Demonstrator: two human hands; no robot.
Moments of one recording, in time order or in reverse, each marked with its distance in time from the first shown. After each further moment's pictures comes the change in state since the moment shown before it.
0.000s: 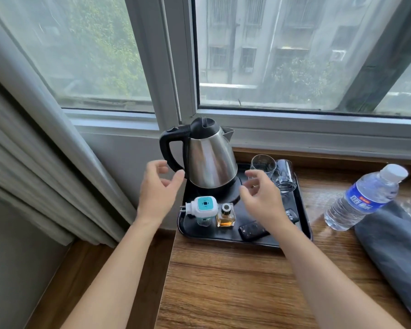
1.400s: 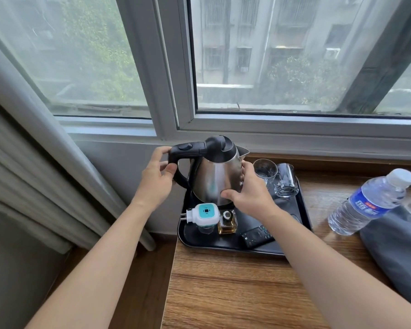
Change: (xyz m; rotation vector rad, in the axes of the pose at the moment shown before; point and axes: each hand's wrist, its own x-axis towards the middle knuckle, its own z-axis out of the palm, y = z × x) left_hand 0.069 -0.016 0.004 -0.155 -0.200 0.025; right_hand 0.044 -0.008 0.022 -0.056 -0.168 0.055
